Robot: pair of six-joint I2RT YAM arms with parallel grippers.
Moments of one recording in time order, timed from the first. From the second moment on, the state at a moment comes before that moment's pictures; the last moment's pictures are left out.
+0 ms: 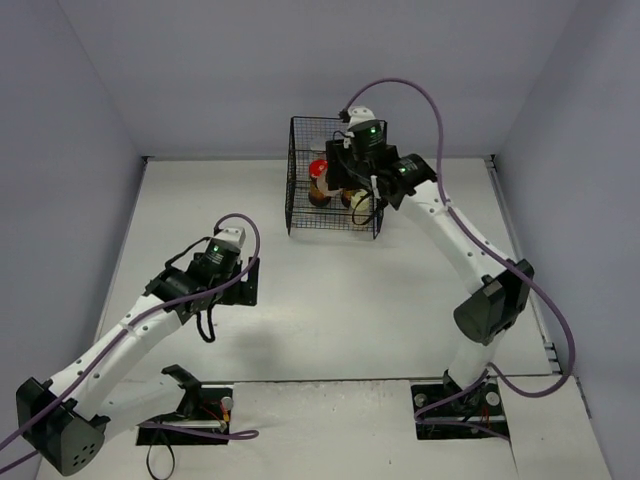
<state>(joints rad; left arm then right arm) -0.57 1.00 0.88 -0.83 -0.22 -0.41 0.57 1.75 1.88 -0.70 0.13 0.27</state>
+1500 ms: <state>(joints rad) -0.57 0.84 0.88 -0.97 -0.30 -0.44 0.59 2.14 1.92 -0.54 0.15 0.33</state>
